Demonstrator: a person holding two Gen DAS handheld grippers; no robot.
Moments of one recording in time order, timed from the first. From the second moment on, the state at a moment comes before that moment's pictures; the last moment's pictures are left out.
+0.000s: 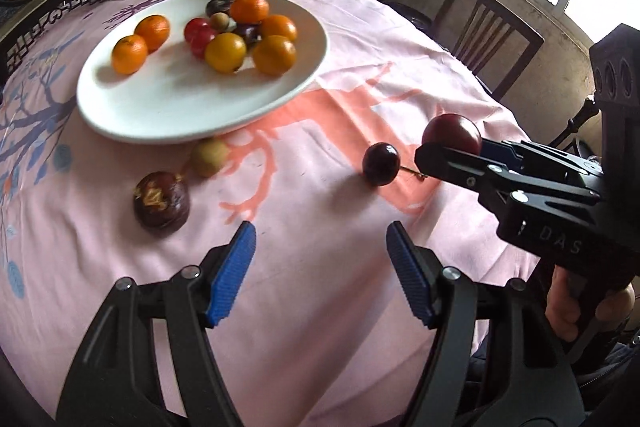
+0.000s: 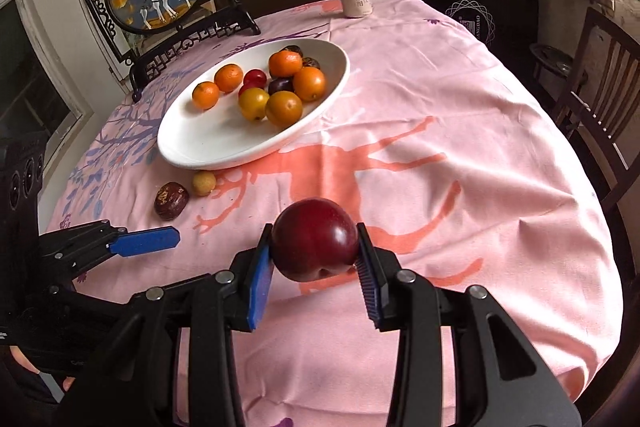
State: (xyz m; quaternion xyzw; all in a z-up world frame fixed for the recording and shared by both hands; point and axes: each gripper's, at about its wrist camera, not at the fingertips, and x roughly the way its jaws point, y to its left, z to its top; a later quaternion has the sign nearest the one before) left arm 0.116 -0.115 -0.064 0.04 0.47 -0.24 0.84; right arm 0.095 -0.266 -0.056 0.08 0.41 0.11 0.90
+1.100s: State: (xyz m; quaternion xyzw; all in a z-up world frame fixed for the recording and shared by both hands) left arm 0.118 -0.083 -0.046 -0.02 0.43 -0.21 0.88; right arm 0.085 -0.253 -0.042 0.06 0.41 0.12 0.90
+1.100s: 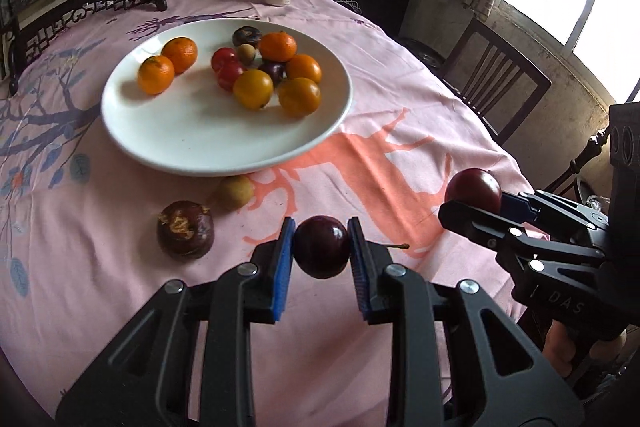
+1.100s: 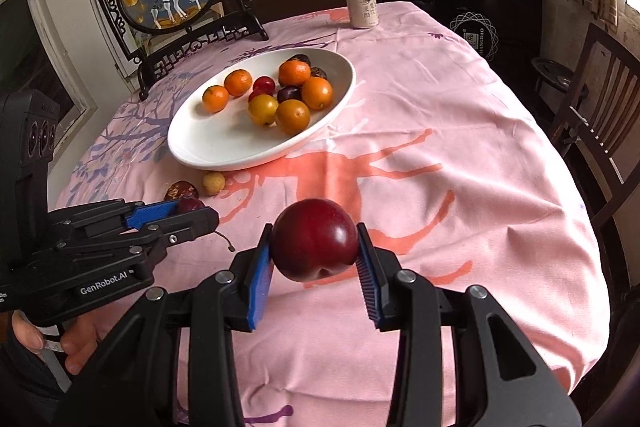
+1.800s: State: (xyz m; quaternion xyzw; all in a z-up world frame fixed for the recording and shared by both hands) left arm 0.263 0.002 -0.025 -0.03 0.44 -0.08 0.89; right arm 0.236 -0.169 -0.025 -0.02 0.40 0.12 0.91
